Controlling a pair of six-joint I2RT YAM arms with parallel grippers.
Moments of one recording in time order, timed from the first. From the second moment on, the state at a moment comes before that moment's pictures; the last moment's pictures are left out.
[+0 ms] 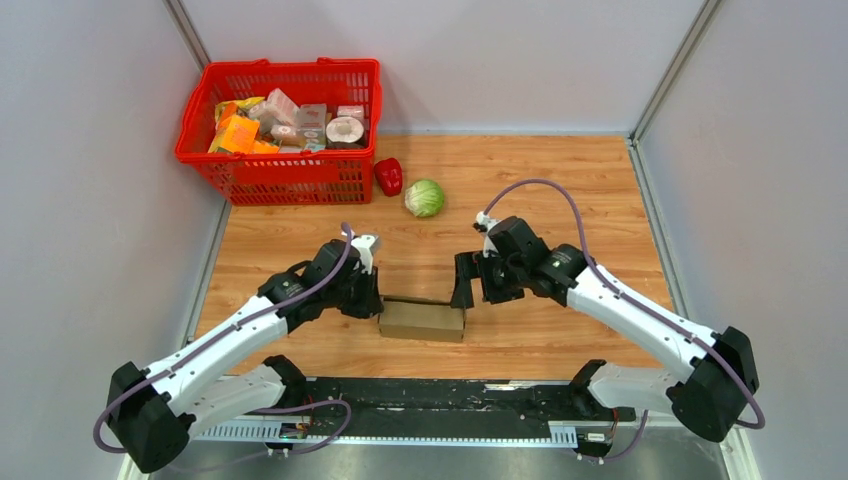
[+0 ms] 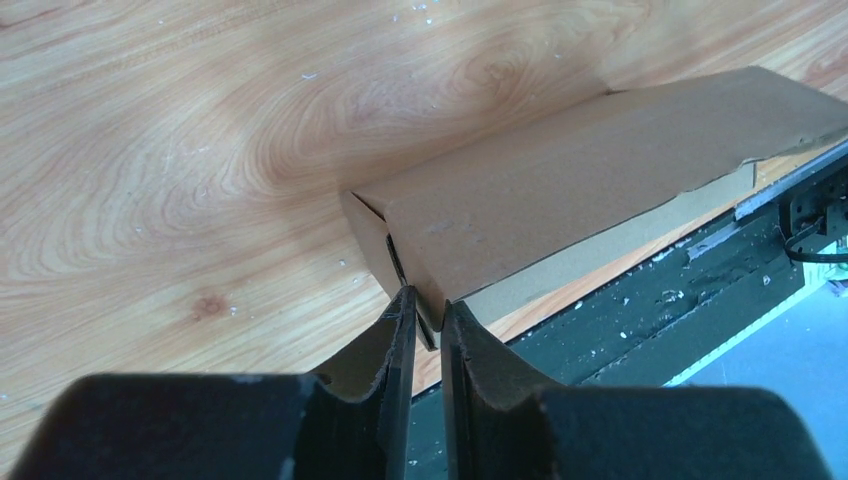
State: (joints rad) left arm -0.71 0.95 0.70 -0.62 0.12 -0.47; right arm 0.77 1.20 0.93 -0.68 -0.20 0.50
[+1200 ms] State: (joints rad) left arm -0.71 0.88 0.65 -0.61 0.04 -0.53; right arm 0.61 1.13 0.55 -0.18 -0.51 1.70
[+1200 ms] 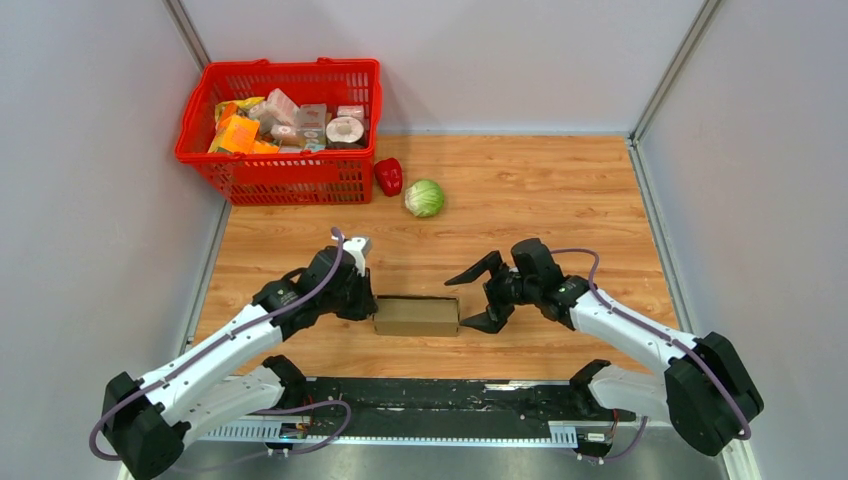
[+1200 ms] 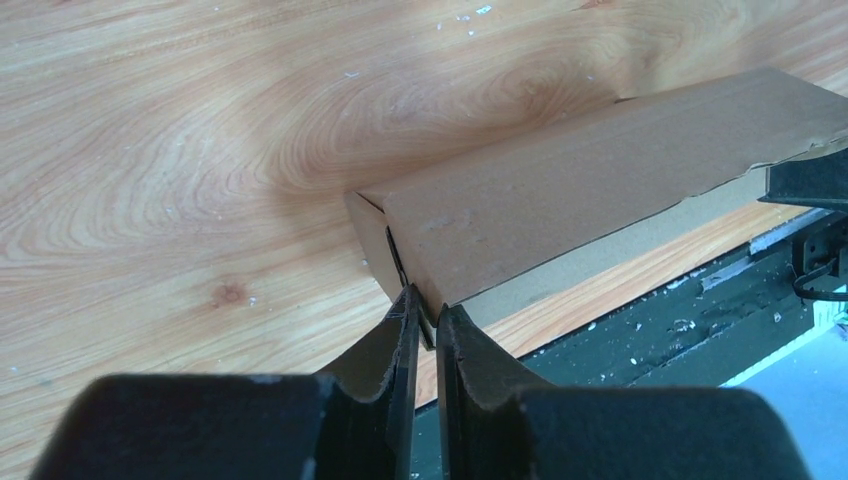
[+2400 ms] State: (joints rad) left arm -0.72 0.79 0.61 -0.62 0.03 -0.60; right arm 0.67 1.23 0.54 -0.07 -0.48 1.70
